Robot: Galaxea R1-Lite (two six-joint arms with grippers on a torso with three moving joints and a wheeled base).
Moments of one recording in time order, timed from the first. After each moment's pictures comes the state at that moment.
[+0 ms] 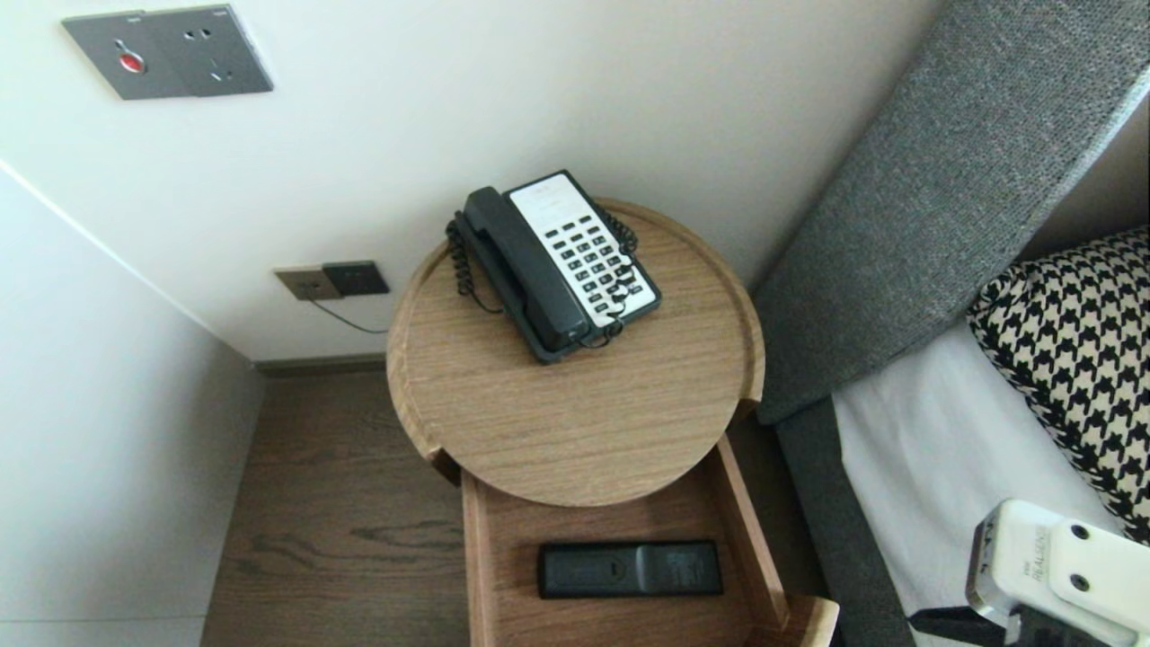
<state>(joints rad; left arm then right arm) 0.00 0.00 0.00 -0.01 0.02 0.01 1.03 1.11 -0.85 0.54 -0.25 -0.01</state>
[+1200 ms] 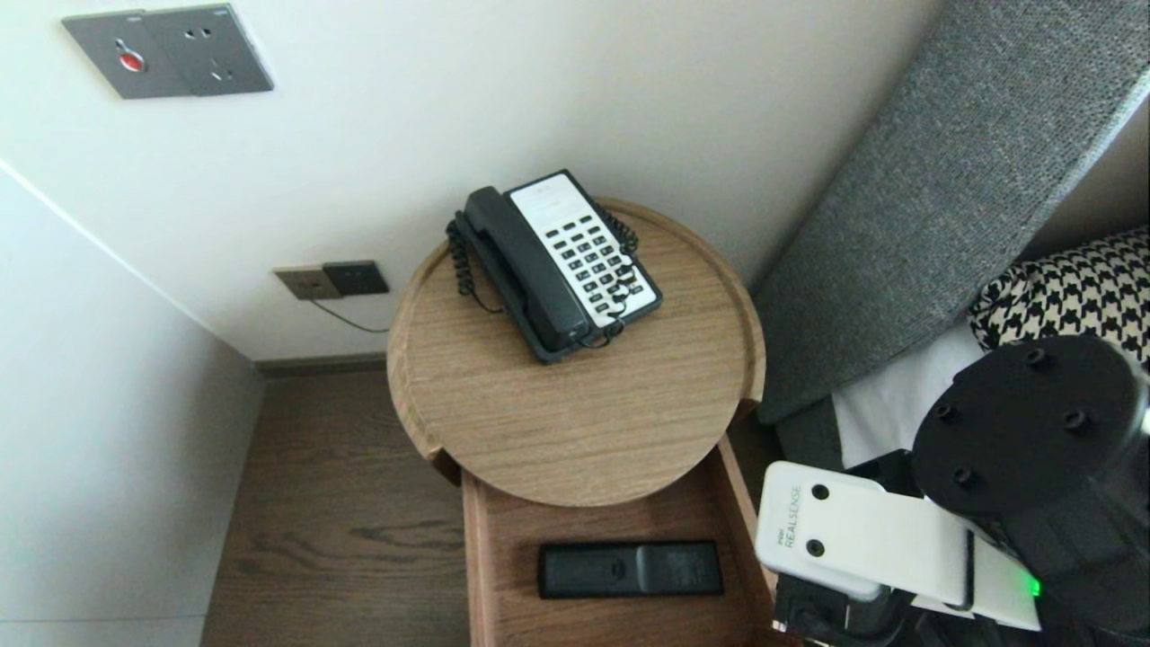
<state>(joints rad) 0.00 0.00 0.00 -0.01 0.02 0.01 1.07 1.43 -1.21 0.77 -0.44 -0.31</state>
